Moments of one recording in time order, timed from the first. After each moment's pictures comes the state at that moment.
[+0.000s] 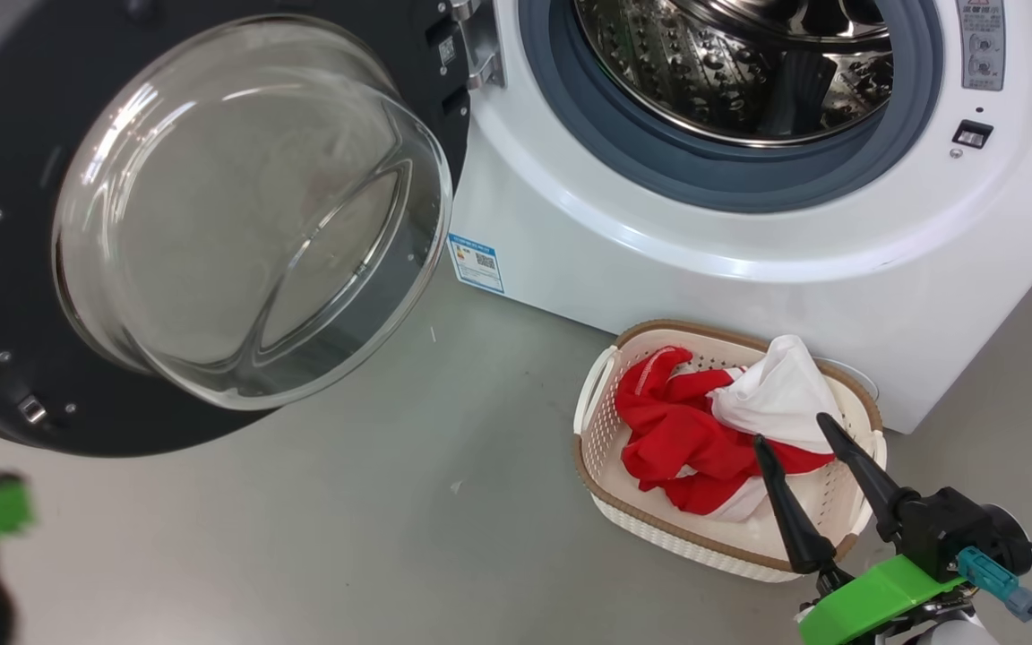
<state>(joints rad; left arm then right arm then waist) -0.26 0.08 0.34 -0.06 -0.39 -0.12 -0.26 -0.06 -0.12 0.13 0.24 0.25 0.12 -0.26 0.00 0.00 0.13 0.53</state>
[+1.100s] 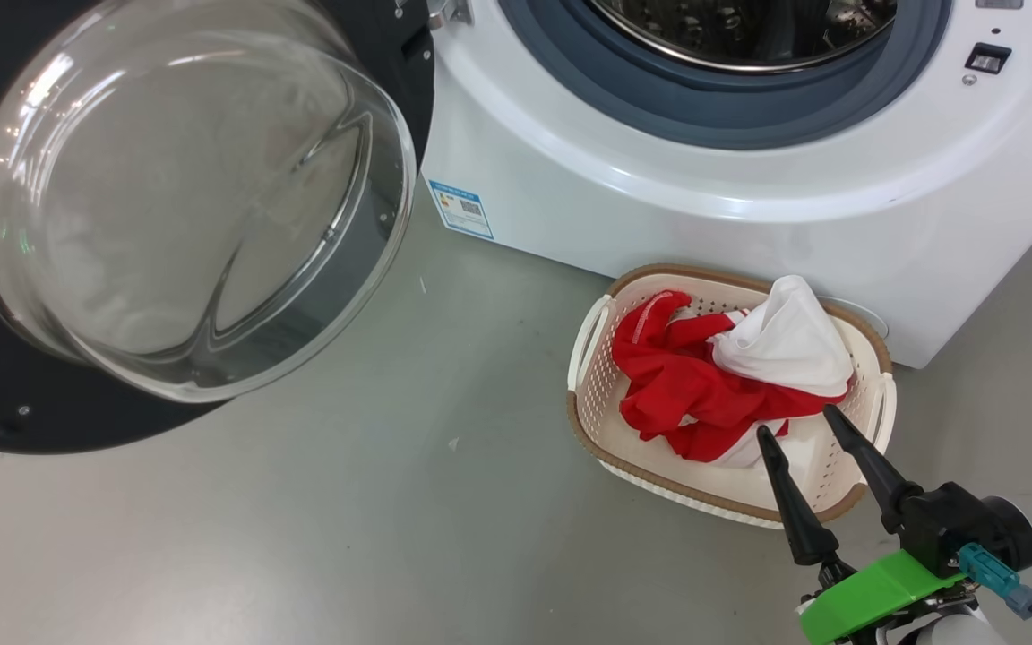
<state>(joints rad) -0.94 0.56 0.26 0.99 -1.12 -0.12 0.36 -0.06 -0.11 0.11 0.22 0.22 0.12 -0.26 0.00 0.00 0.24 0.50</state>
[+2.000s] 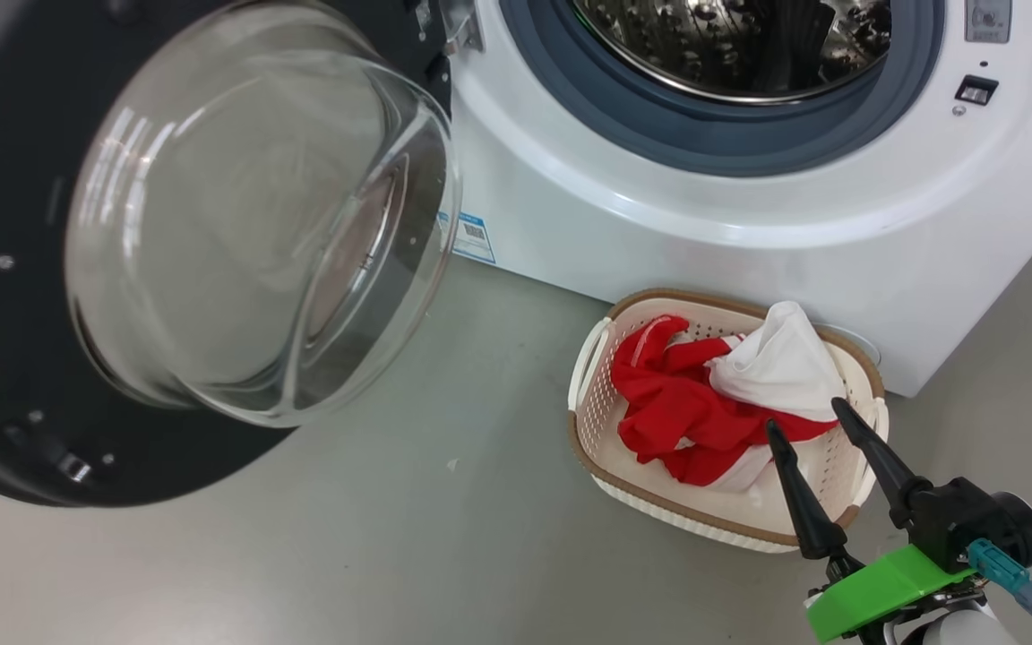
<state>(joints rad) -0.78 0.59 0.12 0.74 -1.33 -0.12 0.69 -0.06 -0.11 0.09 0.22 0.22 0.12 -0.26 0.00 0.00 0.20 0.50</state>
